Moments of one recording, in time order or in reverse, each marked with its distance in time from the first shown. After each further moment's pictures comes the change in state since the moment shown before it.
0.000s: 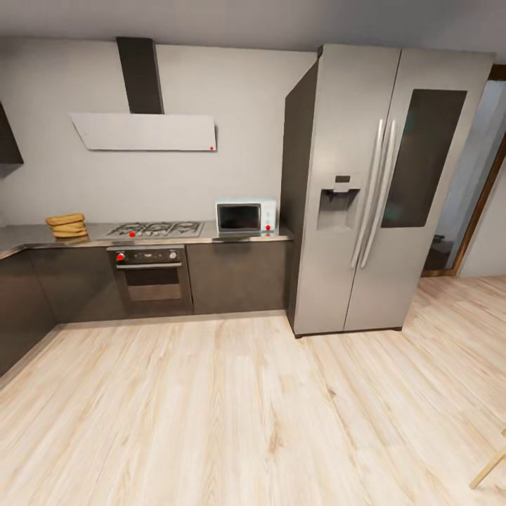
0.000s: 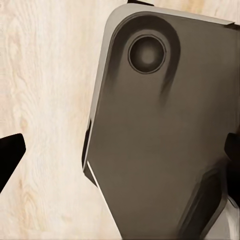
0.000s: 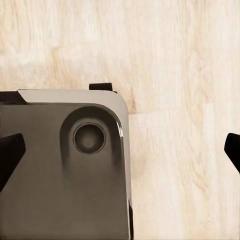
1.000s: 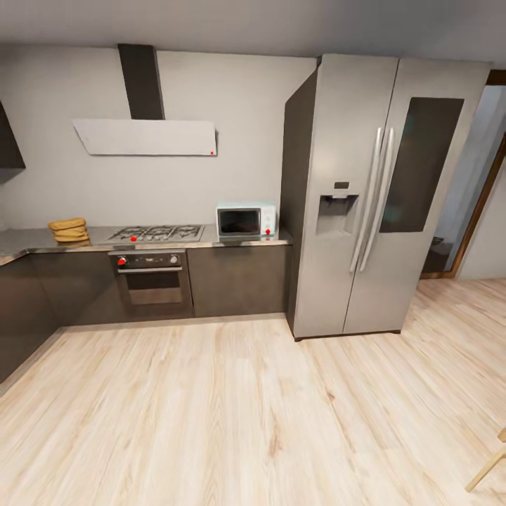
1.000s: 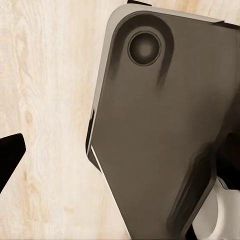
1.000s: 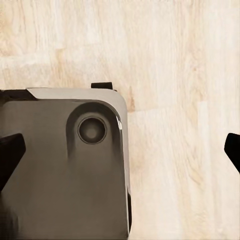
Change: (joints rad) left arm 0.000 -0.002 0.000 -0.001 0.000 0.000 0.000; right arm 0.000 0.002 0.000 0.000 0.000 -0.002 0.001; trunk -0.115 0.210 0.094
